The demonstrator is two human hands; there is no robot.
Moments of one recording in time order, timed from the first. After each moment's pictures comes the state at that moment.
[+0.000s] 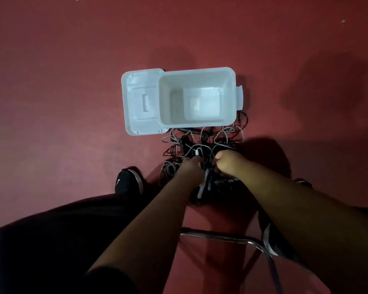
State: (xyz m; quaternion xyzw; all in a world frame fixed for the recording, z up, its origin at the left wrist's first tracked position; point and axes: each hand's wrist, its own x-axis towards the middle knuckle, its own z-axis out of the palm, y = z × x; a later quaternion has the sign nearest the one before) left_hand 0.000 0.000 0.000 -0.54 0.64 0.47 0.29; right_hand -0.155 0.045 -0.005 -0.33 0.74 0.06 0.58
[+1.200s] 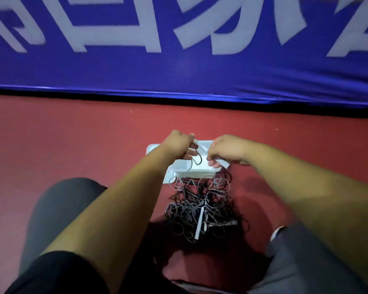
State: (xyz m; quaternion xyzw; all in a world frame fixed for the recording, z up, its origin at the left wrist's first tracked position) left_hand 0.021 -0.038 0.284 -0.50 0.59 0.62 -0.11; right_hand -0.146 0.060 0.300 -0.40 0.73 -0.21 0.51
